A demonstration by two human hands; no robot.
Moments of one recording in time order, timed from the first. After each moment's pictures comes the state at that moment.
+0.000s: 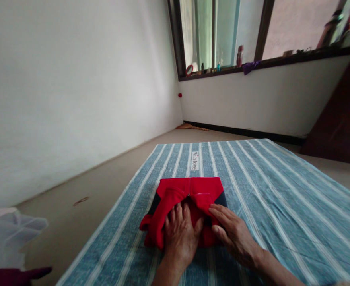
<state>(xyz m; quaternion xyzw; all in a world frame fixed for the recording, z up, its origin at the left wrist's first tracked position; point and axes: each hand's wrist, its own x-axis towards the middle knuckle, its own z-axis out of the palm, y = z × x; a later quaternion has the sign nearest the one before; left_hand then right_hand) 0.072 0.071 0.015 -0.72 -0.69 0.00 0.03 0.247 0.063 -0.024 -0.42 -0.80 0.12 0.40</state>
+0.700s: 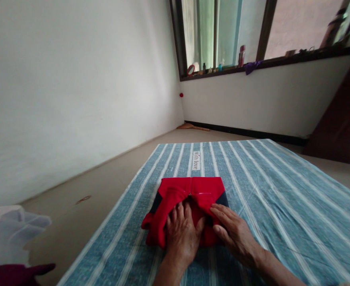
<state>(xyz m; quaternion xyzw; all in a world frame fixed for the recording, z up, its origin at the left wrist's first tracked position) 0.071 0.072 0.012 -0.72 -0.69 -0.01 0.04 0.246 0.063 -0.025 -0.42 -0.81 0.11 0.40</state>
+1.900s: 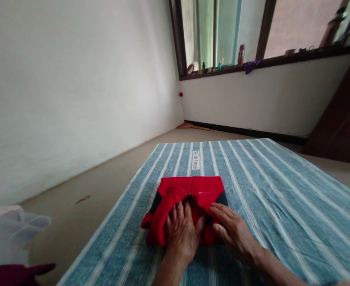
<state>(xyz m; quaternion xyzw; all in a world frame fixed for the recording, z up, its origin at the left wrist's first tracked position) 0.070 0.071 0.009 -0.73 -0.68 -0.02 0.04 0.246 0.063 -0.023 -0.42 -0.80 0.11 0.40</state>
